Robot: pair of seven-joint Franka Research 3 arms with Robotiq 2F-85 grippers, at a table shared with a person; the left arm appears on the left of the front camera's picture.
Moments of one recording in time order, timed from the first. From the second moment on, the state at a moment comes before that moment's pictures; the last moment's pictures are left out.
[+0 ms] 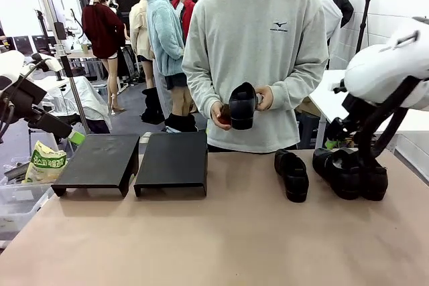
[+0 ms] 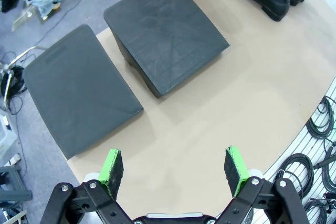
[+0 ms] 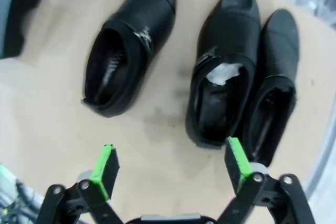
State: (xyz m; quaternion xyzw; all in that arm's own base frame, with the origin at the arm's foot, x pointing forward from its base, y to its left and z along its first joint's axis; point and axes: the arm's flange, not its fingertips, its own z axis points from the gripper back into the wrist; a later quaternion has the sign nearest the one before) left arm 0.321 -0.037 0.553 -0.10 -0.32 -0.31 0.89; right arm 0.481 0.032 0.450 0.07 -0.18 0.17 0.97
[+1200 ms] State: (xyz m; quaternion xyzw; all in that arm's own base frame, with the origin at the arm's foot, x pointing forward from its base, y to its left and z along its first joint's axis) left arm 0.321 -0.037 0.553 -0.10 -0.32 -0.31 0.89; right arm 0.533 0.039 0.393 0.05 -0.09 0.15 0.98
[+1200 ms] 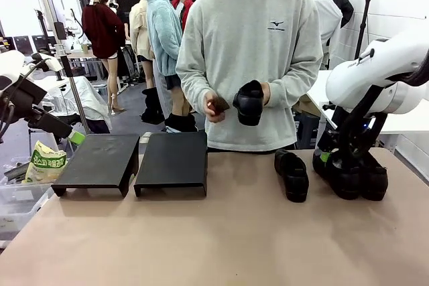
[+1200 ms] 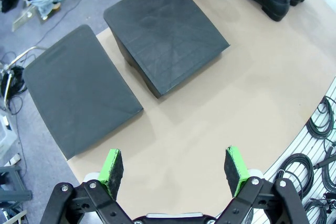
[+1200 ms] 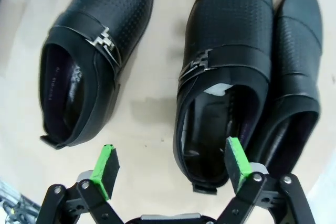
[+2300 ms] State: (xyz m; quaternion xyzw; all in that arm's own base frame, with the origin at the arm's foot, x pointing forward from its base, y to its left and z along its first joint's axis) left arm 0.321 -0.037 0.553 -0.10 -0.32 -0.31 0.89; right arm 0.558 0.051 0.340 0.04 -0.03 0.13 0.99
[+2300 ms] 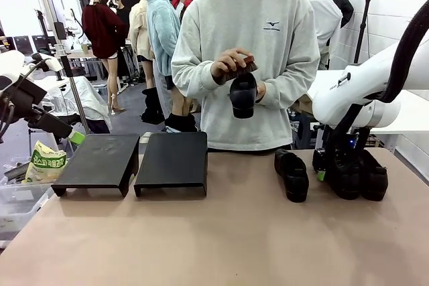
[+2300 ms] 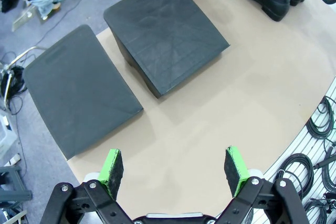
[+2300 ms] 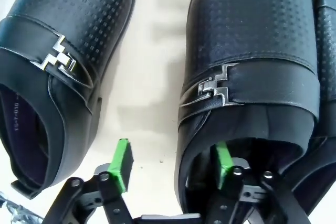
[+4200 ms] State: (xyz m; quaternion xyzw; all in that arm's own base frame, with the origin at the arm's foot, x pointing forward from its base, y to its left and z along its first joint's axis) left arm 0.321 -0.037 0.554 -0.10 -0.32 -0.31 0.89; right arm 0.430 0.096 0.494 0.04 -0.15 0.05 0.99
